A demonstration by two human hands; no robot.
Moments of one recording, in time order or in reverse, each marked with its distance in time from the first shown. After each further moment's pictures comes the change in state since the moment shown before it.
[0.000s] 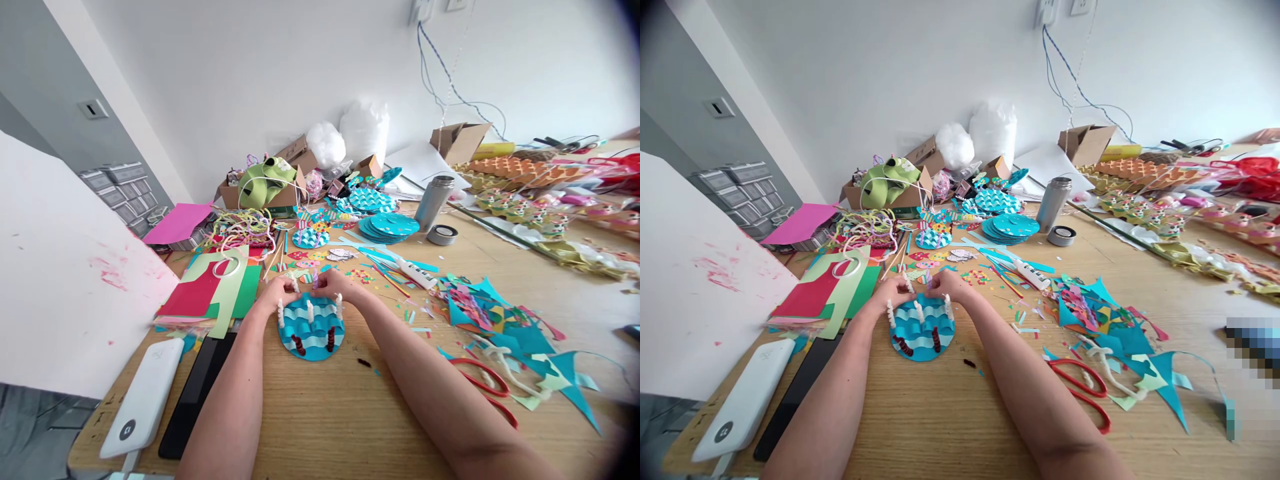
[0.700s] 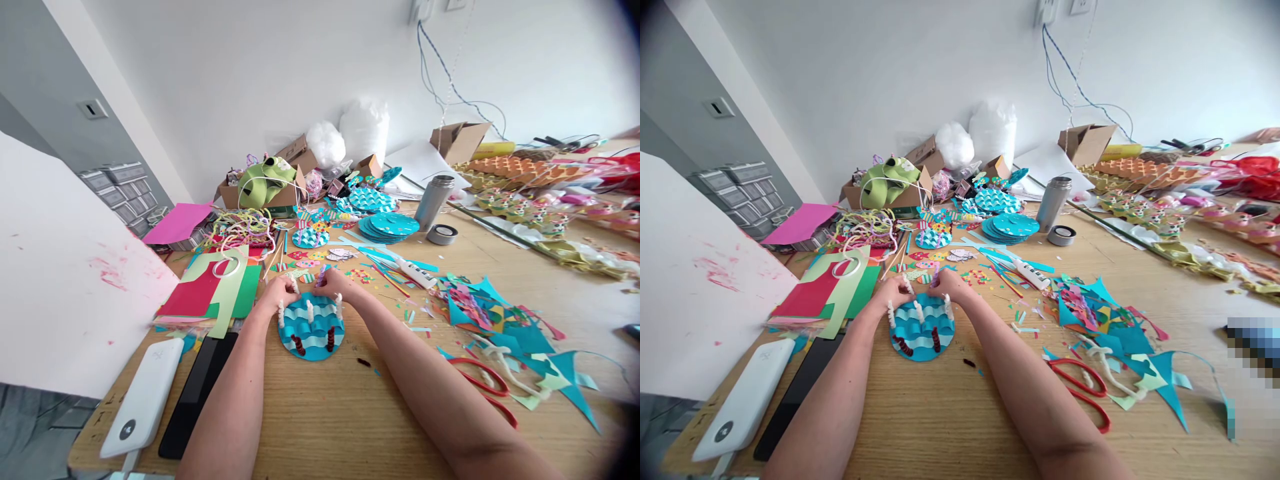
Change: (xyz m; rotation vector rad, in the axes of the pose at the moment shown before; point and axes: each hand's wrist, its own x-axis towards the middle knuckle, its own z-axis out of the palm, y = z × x) left_hand -0.002 0.009 0.001 0.126 0.028 -0.037; right_hand -0.003 -0.008 0.001 -0.118 0.061 0.065
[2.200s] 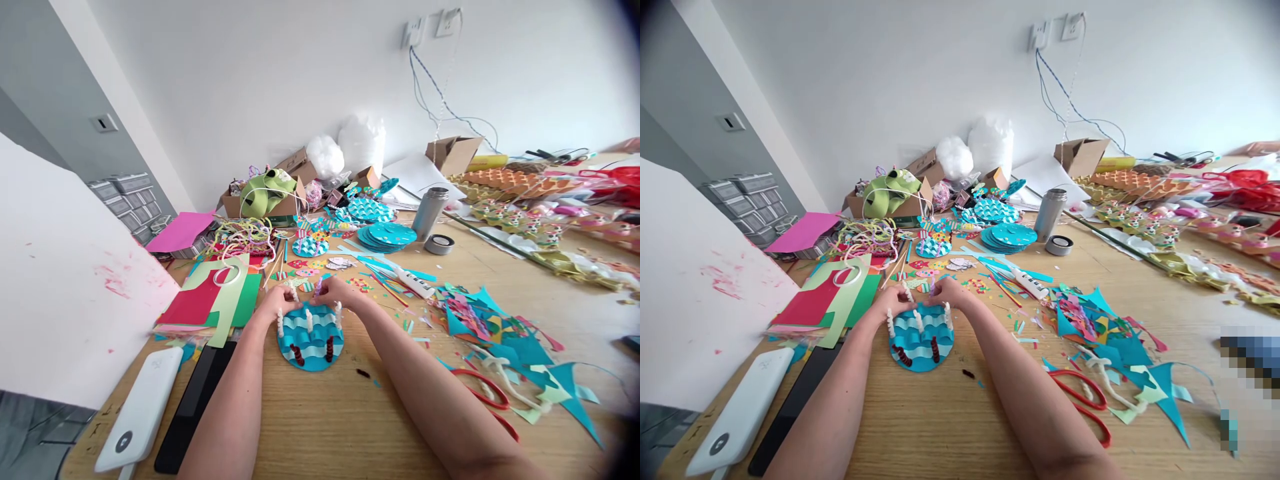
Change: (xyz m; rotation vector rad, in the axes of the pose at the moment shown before) left_hand 0.000 -0.005 0.000 -0.210 -0.042 -0.069; right_hand 0.000 0.006 -0.010 0.142 -0.101 -0.010
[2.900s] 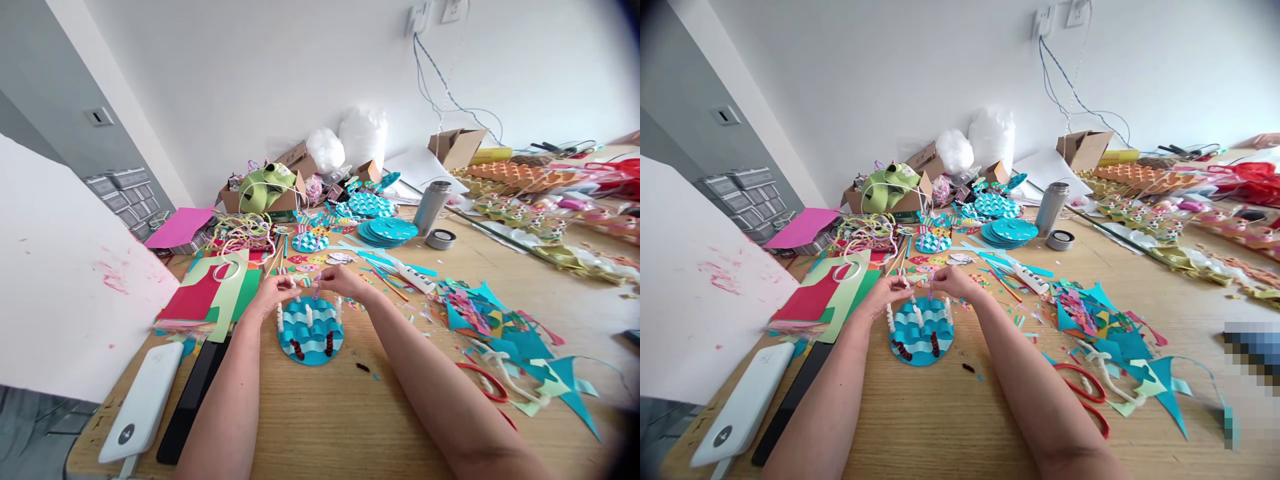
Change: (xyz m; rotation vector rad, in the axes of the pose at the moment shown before) left_hand -0.017 0.023 -0.011 -0.429 0.006 0.010; right_hand -0.009 0.002 -0.015 0.229 -0.031 -0.340
